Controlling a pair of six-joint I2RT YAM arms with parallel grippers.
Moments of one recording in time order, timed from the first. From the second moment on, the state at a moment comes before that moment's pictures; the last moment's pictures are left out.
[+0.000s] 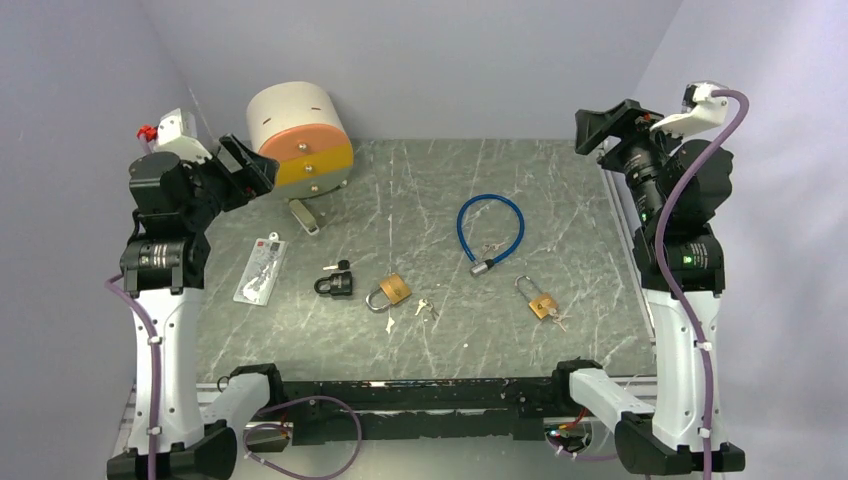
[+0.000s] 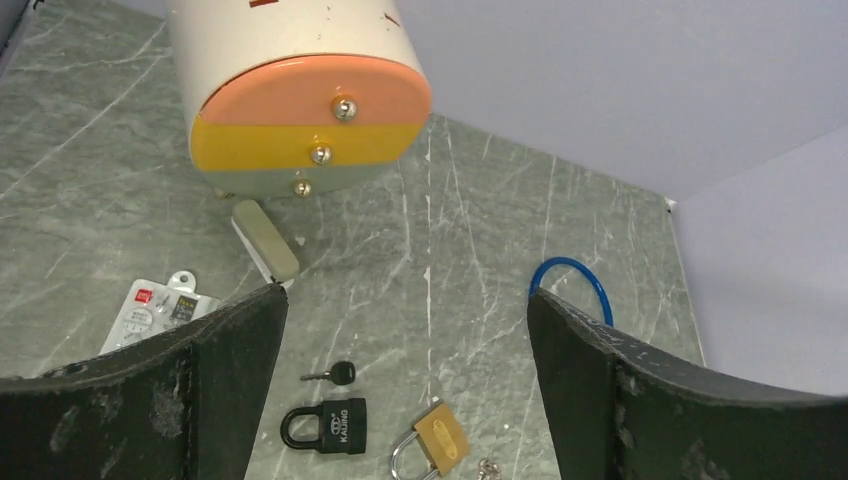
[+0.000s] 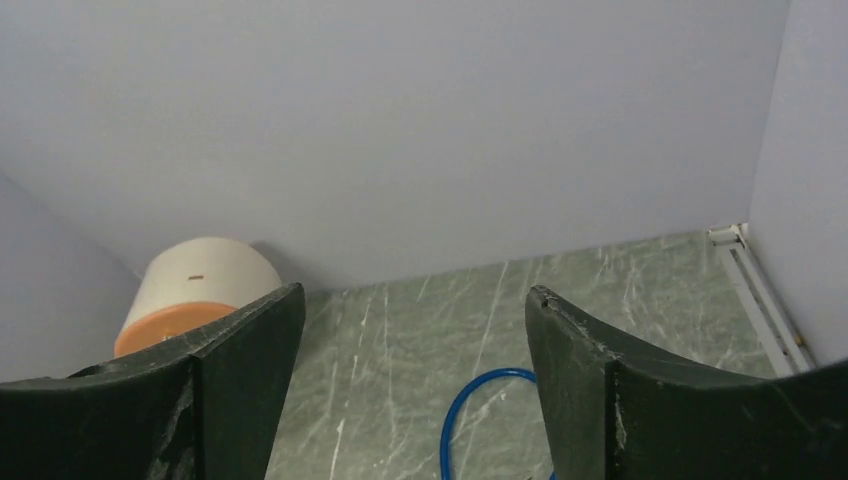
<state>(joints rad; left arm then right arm) 0.10 0.98 1.38 -0.63 0.21 -0.45 0.04 1.00 1.54 -0.43 -0.01 0.37</state>
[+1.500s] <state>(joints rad) 0.10 0.98 1.15 -0.62 0.32 -0.69 0.56 1.75 1.29 -0.64 -0.11 0.72</state>
